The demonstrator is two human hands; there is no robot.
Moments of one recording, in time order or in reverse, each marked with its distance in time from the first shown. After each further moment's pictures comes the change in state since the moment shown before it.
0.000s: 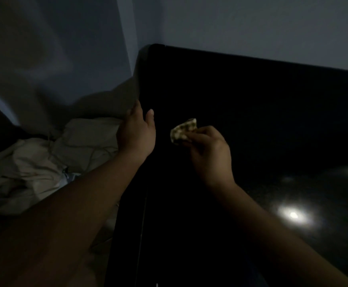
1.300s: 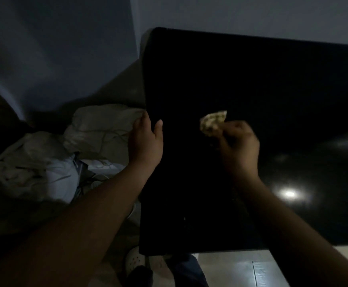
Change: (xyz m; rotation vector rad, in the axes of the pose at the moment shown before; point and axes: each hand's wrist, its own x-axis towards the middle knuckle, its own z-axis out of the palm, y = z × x) left_hand -0.092 -0.052 -0.018 -0.209 -0.087 0.098; right_hand -0.087 -0.021 -0.018 -0.005 0.215 0.144
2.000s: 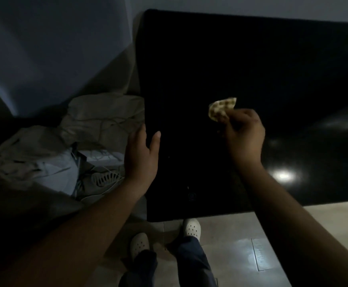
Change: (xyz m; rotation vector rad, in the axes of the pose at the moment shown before) left_hand -0.077 -0.036 -0.011 -0.253 -0.066 0.040; right_hand -0.036 -0.004 -0.011 -0.017 0.103 0.120
